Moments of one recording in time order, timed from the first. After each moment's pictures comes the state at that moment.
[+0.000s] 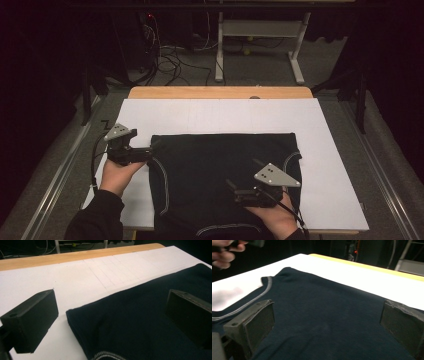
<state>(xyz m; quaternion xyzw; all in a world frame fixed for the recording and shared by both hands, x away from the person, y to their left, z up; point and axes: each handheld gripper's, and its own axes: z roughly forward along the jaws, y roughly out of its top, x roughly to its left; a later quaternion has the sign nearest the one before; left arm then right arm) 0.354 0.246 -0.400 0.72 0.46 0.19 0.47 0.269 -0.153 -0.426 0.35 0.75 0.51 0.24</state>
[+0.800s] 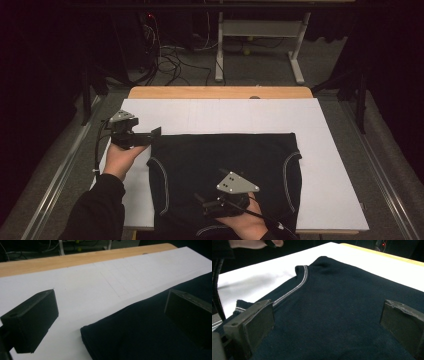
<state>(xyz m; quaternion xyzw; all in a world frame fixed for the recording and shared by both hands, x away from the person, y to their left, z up) 0.405 0.251 -0.408 0.73 0.48 0.17 0.46 0.258 -0.080 -0.443 0.30 0.79 0.50 0.19</state>
